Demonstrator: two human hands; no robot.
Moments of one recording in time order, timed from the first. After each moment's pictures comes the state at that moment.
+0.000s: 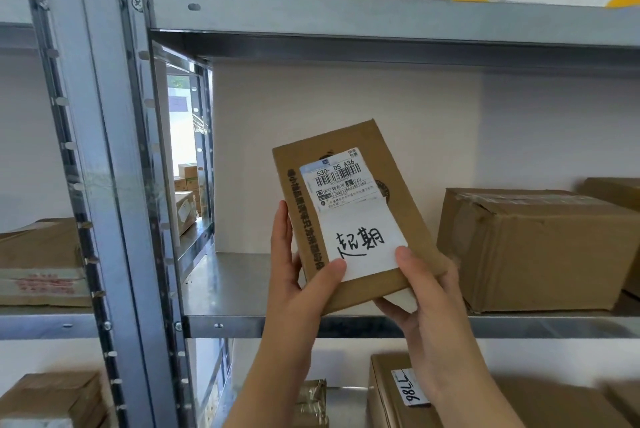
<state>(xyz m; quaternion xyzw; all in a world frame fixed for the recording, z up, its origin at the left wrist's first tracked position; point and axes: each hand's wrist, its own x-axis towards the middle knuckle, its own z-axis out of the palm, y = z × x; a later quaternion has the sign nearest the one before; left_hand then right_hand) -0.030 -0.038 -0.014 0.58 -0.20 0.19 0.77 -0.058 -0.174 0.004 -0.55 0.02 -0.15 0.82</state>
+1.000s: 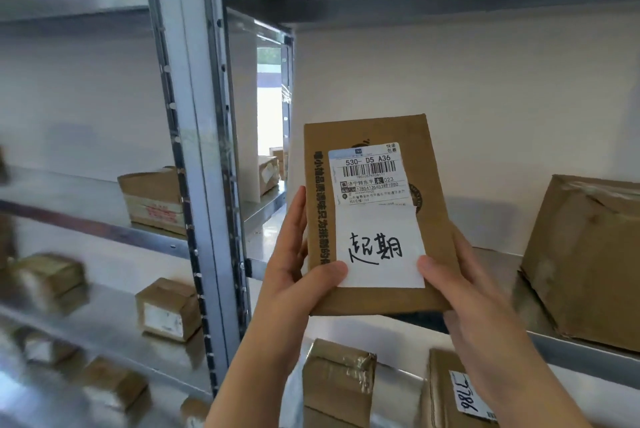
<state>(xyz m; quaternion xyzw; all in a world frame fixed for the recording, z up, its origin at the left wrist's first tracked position) -0.067 -0.018 -0.030 0.63 -0.12 0.22 0.74 -0.038 -0.206 -0.007 -0.64 -0.23 0.02 0.73</state>
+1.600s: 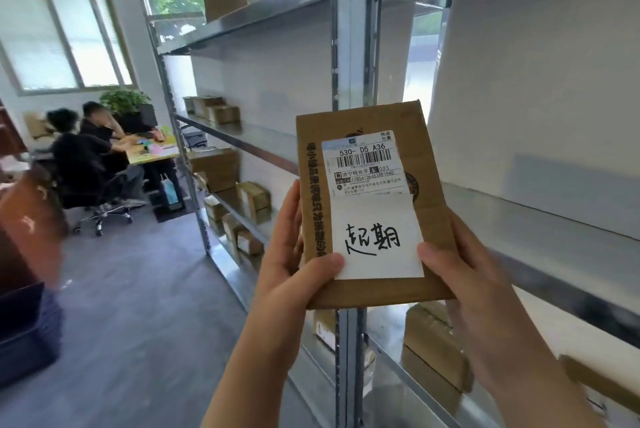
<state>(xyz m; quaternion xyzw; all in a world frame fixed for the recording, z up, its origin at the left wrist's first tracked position) -0.223 -0.055 -0.050 0.63 0.07 0.41 0.65 -0.086 -0.189 -0.036 -0.55 -0.39 0.22 0.71</state>
